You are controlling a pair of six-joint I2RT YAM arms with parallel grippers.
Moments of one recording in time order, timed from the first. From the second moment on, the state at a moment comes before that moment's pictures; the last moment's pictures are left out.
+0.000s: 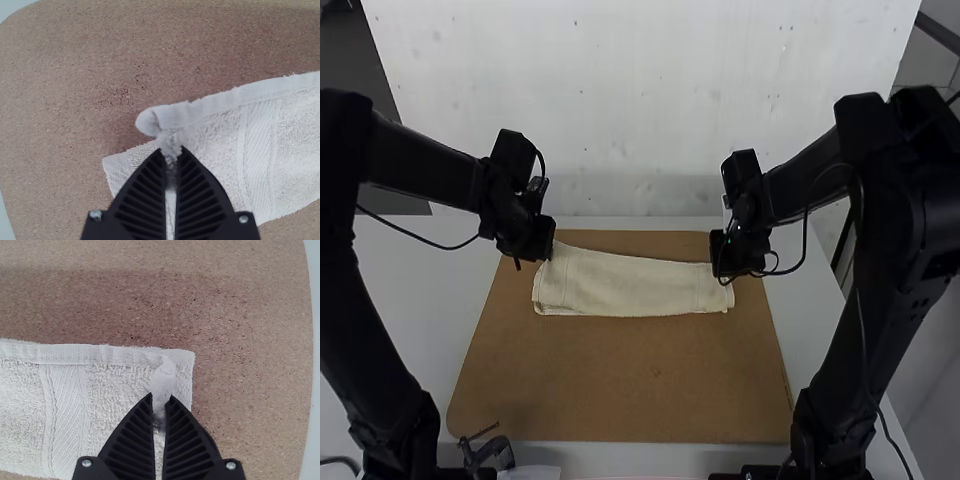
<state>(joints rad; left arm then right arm) -0.29 1.57 0.84 -0.26 0.00 -0.03 0.27 1.61 0.78 -0.22 0.08 0.12</state>
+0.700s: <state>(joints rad) -0.30 1.59 0.84 -0.26 0.00 -0.03 0.26 1.66 0.84 -0.19 0.08 0.15</state>
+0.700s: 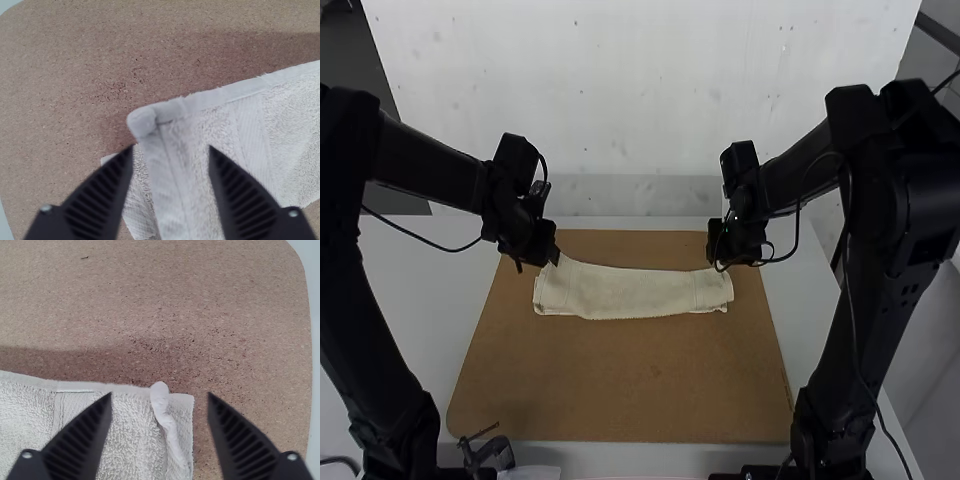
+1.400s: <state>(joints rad) -0.13 1.33 0.85 -0.26 0.03 -0.02 0.21 1.63 0.83 -0.29 -0.01 0.25</state>
